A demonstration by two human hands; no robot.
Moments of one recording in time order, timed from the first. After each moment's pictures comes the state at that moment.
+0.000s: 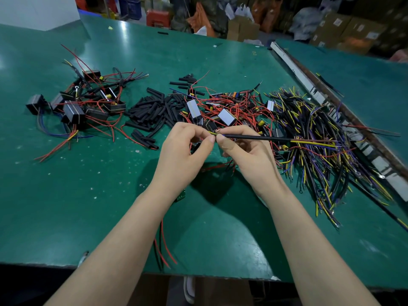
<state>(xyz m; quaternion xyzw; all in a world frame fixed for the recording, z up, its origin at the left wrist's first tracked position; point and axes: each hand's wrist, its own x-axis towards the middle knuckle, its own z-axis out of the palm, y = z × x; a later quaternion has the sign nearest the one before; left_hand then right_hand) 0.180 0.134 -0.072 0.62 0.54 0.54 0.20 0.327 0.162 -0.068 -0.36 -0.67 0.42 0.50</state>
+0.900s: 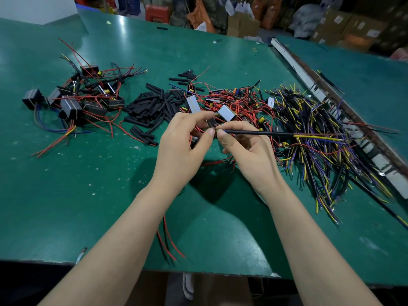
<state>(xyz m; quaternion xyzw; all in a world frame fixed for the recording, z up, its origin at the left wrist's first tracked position) 0.183 0.132 -0.068 0.63 0.52 0.56 0.12 0.326 0.160 -0.069 -0.35 -0.68 0.39 0.51</state>
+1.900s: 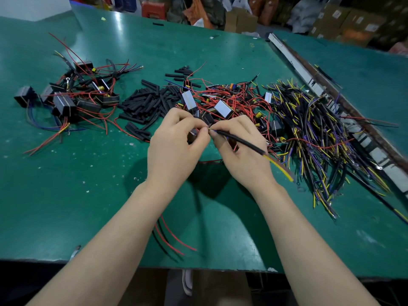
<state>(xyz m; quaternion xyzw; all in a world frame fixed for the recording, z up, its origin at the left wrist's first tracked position) 0.186 0.132 -0.070 0.63 0.56 0.53 0.05 0.328 0.161 -0.080 -0.38 -0.78 0.06 0.49</state>
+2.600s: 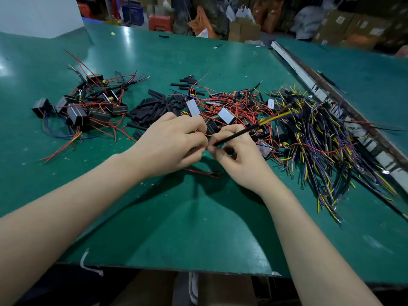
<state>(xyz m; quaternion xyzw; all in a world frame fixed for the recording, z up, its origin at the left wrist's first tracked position) 0.140 0.147 -0.046 0.88 0.39 0.22 -0.15 0.332 0.166 -0.078 -0.39 -0.82 0.21 0.37</state>
